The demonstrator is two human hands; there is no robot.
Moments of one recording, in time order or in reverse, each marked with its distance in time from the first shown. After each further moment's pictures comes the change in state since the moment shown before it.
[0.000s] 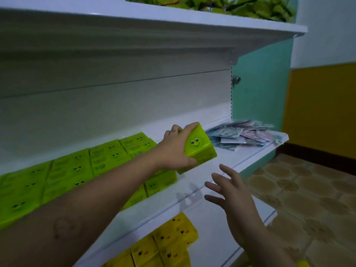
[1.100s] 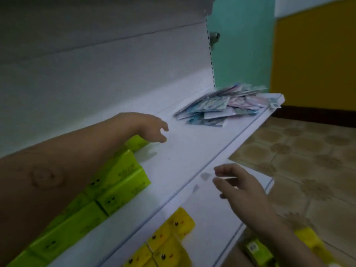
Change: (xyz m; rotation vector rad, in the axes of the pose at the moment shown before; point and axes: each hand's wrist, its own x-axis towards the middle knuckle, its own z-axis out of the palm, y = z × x) left_hand 0.141 -0.033 0.054 0.615 -0.593 -0.026; right_hand 0.083 0.050 -0.074 -0.525 0.114 -0.024
